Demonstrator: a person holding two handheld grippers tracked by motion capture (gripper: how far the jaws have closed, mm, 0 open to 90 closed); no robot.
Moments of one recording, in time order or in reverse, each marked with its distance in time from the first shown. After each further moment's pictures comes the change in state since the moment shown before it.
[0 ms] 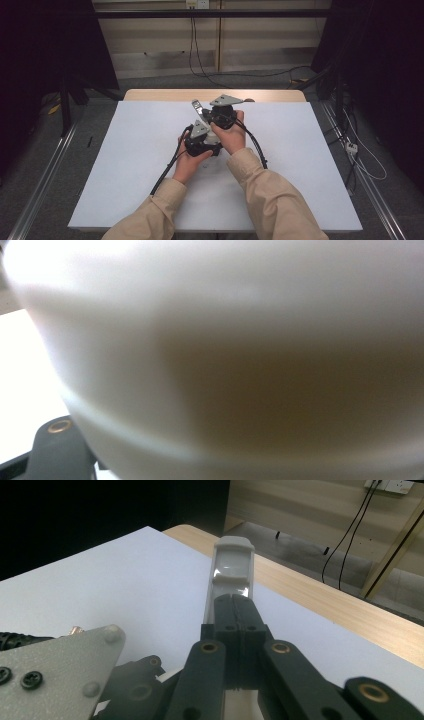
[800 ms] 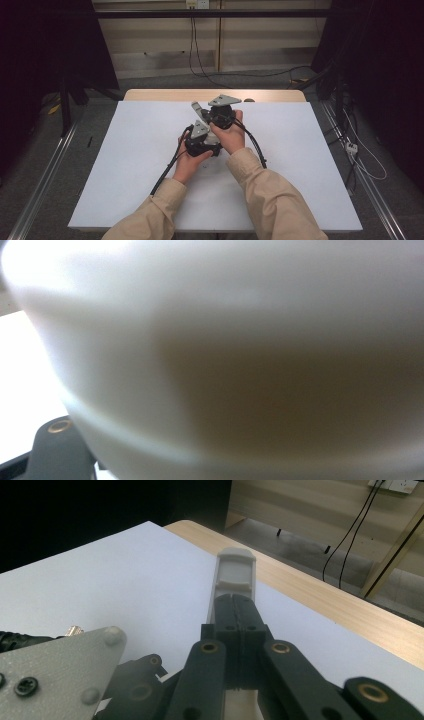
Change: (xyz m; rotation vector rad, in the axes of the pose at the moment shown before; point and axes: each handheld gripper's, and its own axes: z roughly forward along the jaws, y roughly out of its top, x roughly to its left) left arm -0.002 0.000 0.000 0.000 -0.004 -0.004; right arm 0.001 0.001 0.002 0.017 0.004 -0.015
